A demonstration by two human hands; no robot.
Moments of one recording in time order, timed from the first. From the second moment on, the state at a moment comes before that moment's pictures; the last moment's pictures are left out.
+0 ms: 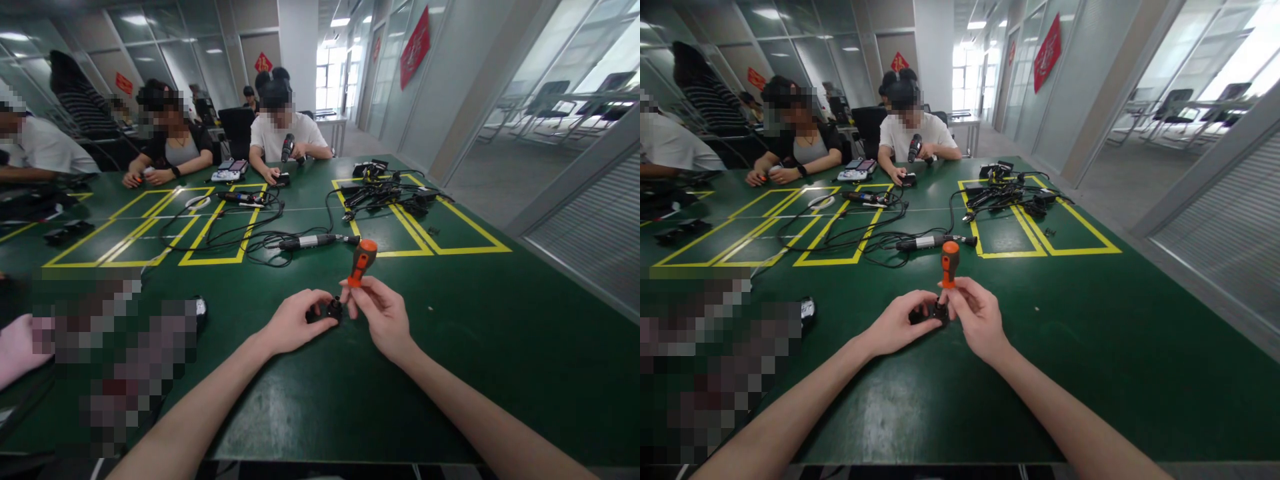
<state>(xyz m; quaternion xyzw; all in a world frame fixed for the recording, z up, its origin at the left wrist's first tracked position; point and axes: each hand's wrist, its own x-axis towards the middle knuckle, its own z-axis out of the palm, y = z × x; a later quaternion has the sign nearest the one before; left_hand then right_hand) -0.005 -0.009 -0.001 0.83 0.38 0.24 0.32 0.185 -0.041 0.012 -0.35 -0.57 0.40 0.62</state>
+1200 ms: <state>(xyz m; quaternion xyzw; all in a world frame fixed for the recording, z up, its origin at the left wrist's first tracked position) -0.003 -0.021 -0.001 0.86 0.36 0.23 0.26 0.189 -0.054 0.016 -0.40 -0.58 0.38 0.60</state>
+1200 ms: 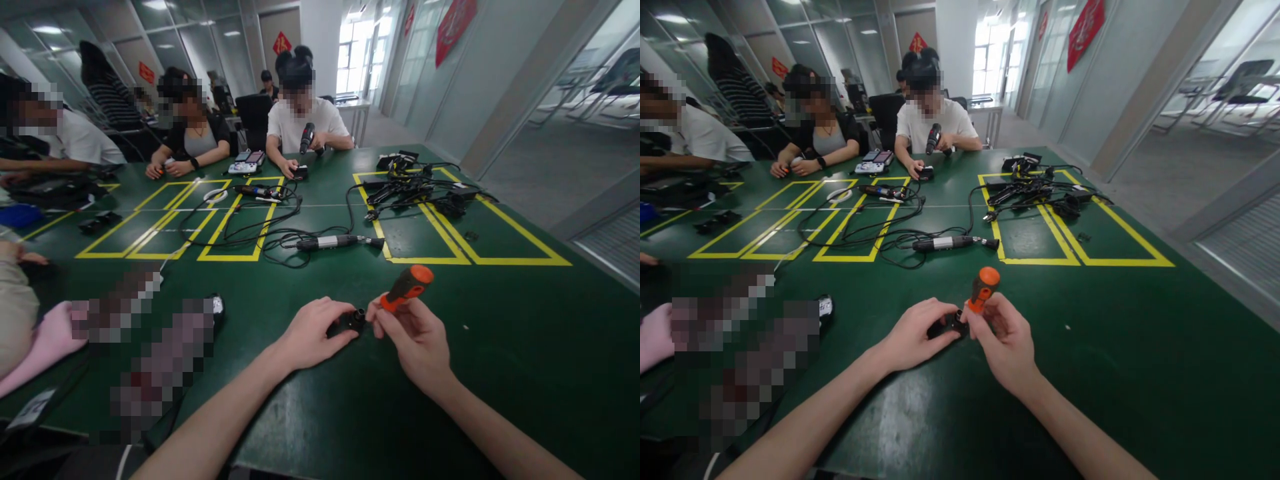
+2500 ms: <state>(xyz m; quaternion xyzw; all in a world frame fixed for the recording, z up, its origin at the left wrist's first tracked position) -0.011 -0.032 0.006 0.85 0.37 0.25 0.27 0.204 -0.059 0.012 -0.46 -0.62 0.23 0.59</state>
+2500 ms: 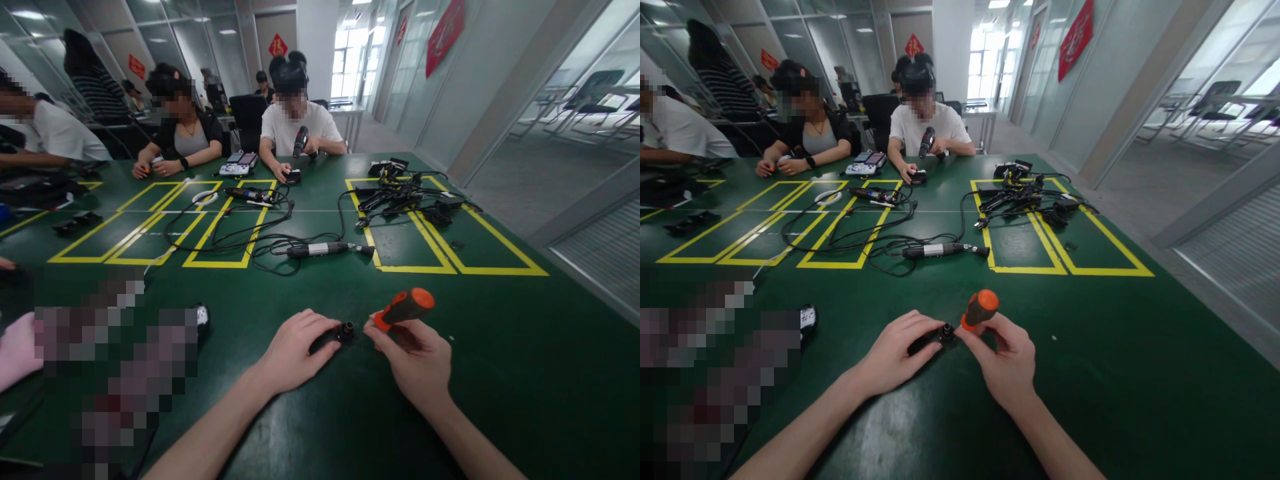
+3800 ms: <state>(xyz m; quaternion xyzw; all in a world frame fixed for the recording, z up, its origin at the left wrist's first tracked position) -0.022 -0.076 0.008 0.81 0.43 0.22 0.34 0.184 -0.068 0.014 -0.47 -0.53 0.37 0.60</state>
